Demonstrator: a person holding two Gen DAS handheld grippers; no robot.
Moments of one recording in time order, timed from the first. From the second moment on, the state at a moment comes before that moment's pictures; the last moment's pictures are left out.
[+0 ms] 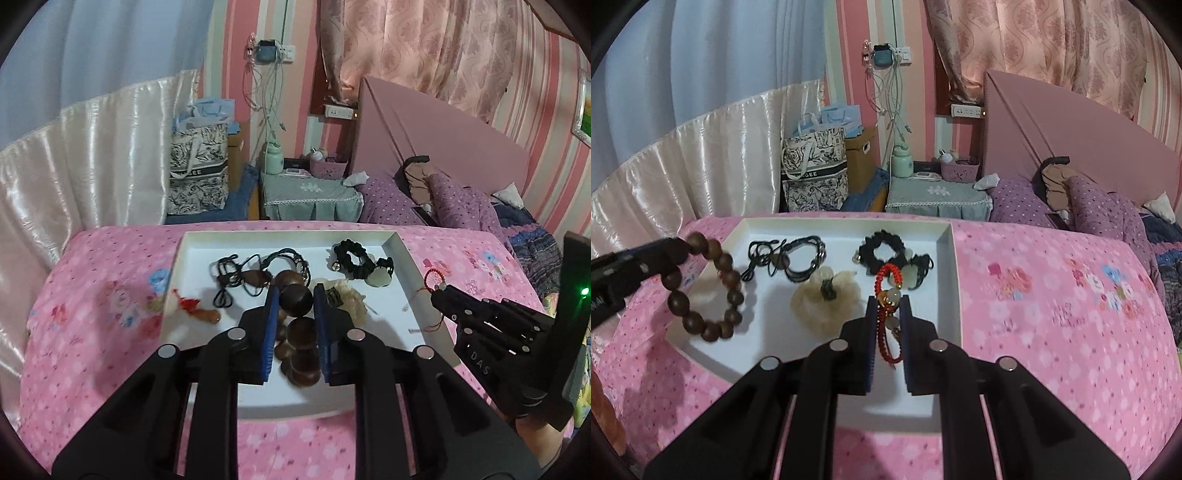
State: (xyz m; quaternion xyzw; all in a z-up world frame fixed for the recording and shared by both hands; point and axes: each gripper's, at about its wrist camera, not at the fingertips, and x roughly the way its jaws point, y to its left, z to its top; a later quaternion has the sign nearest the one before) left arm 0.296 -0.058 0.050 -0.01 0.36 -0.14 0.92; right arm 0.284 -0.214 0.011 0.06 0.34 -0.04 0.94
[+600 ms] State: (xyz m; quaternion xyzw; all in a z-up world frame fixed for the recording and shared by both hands) left arm 0.365 -0.053 -0.024 0.03 0.41 -0.06 0.91; right arm 0.330 -0.225 -0.039 0.06 0.37 -0.06 0.92
